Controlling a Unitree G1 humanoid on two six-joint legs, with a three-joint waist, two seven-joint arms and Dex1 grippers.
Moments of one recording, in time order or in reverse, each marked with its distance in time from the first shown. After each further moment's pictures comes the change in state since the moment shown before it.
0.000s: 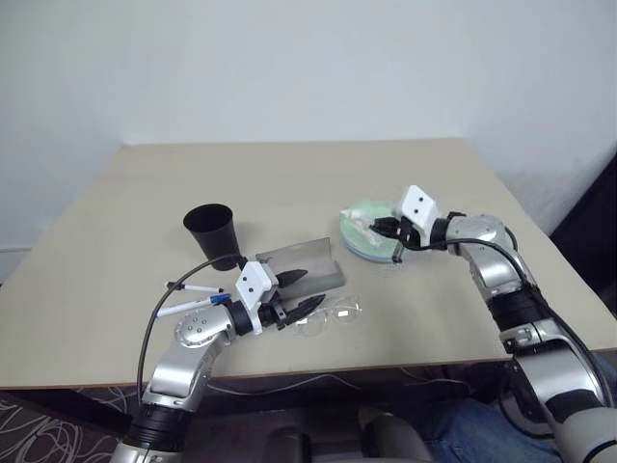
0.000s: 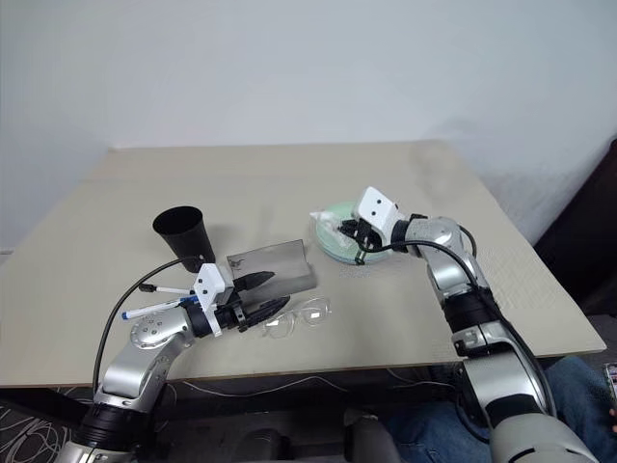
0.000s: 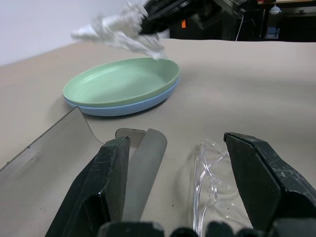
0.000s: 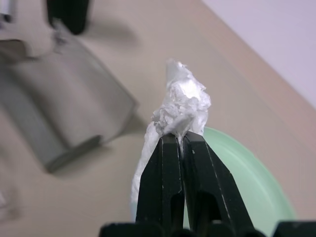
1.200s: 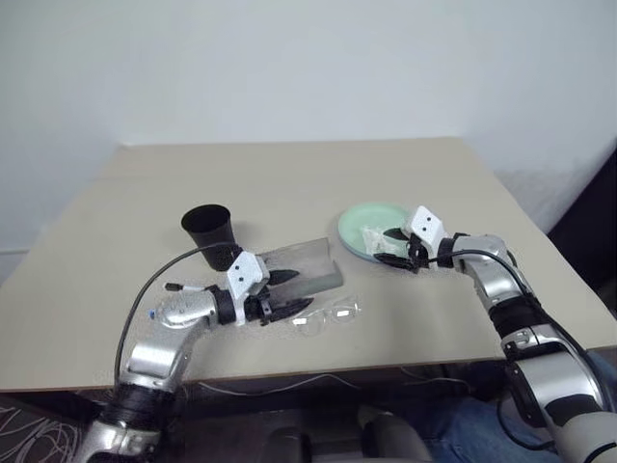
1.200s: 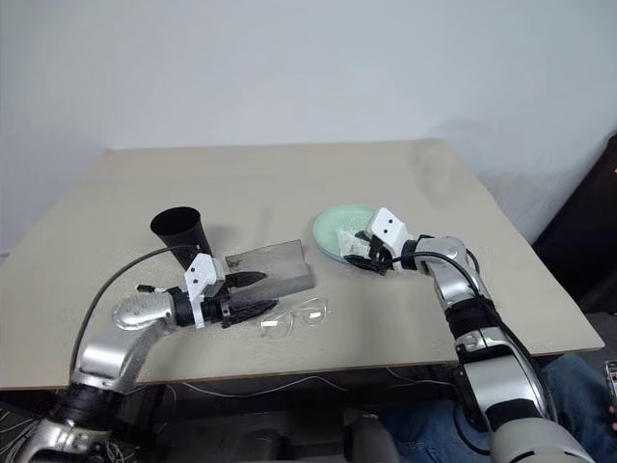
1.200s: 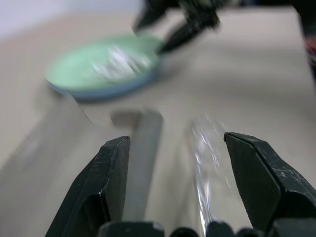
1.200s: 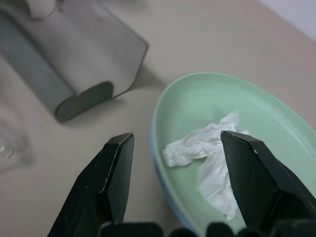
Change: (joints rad) left arm -0.203 0.237 -0.021 0.114 -0.021 0.156 -0.240; right arm 0.112 -0.005 -0.026 0.133 0.025 -0.163 0.106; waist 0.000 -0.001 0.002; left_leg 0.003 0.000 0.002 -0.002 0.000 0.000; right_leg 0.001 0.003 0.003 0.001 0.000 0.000
